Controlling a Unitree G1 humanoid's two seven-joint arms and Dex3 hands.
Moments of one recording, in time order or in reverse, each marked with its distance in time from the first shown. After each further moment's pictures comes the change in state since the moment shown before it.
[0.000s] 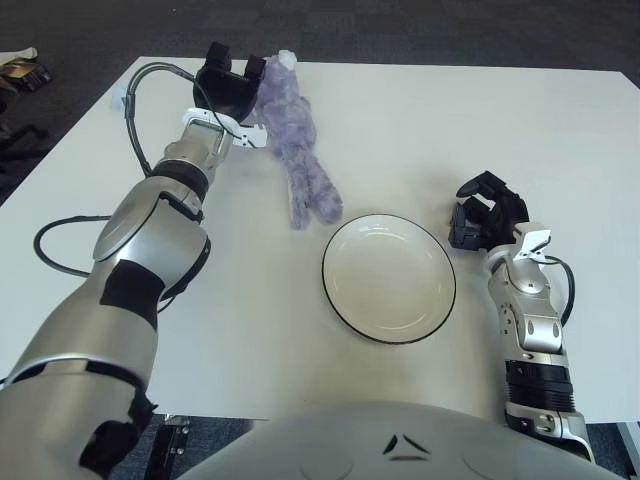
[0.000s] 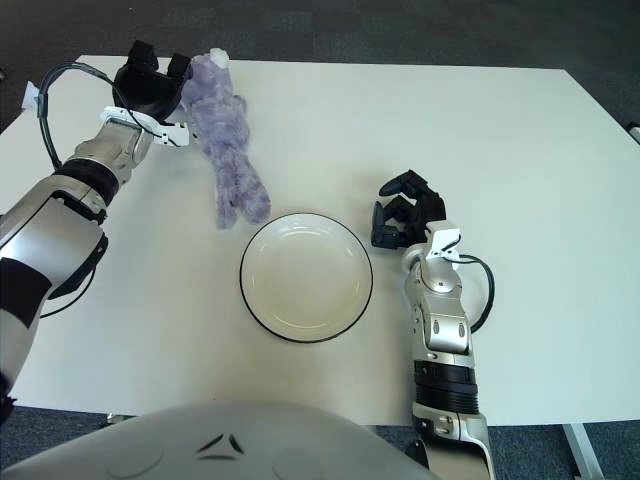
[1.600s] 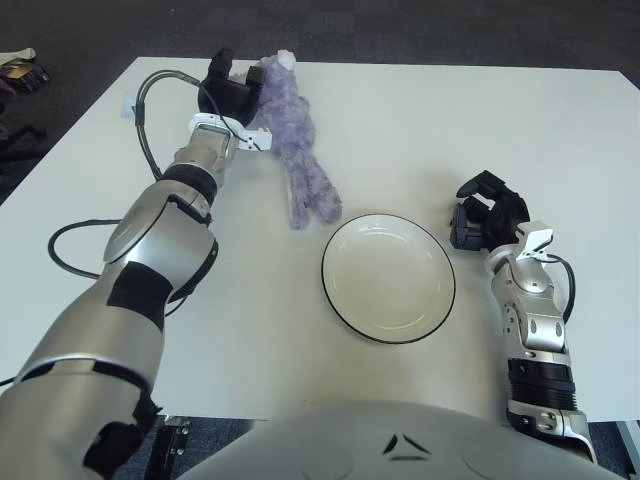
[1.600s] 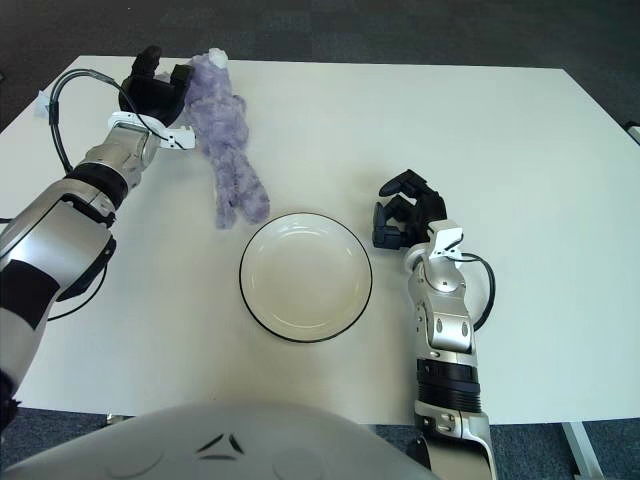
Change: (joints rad) left arm 0.009 -0.036 0.029 0.000 -0.020 0.062 -0.148; right arm -0.008 -0.009 -0.016 0.025 0.002 -0.020 0.056
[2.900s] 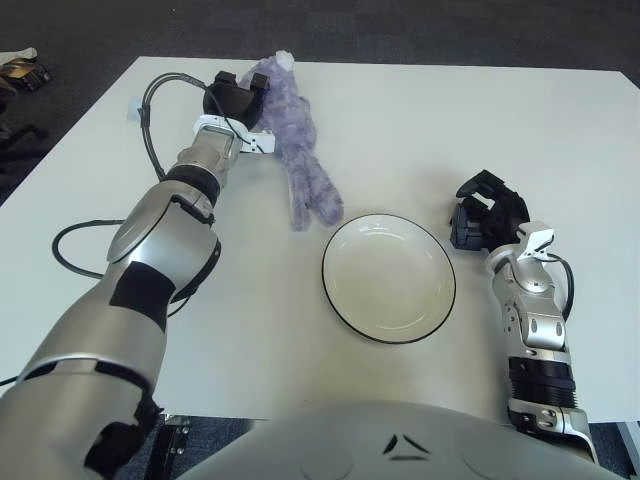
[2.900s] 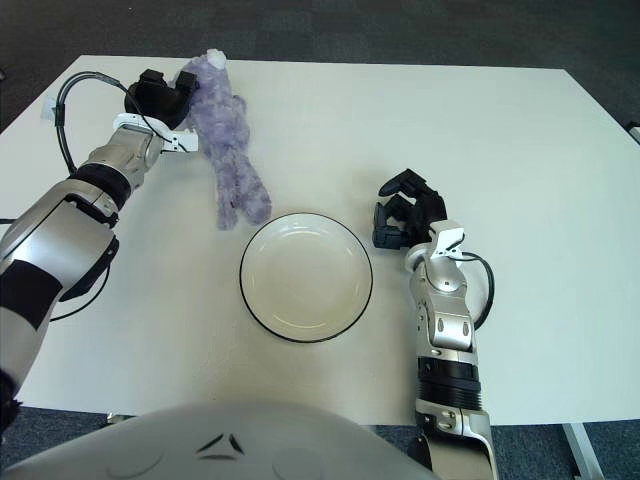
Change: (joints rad) left arm 0.000 -0.013 0.010 0.008 -0.006 -0.020 -0.050; right arm 0.000 -0.003 -0.006 0.015 0.015 -0.023 0.027
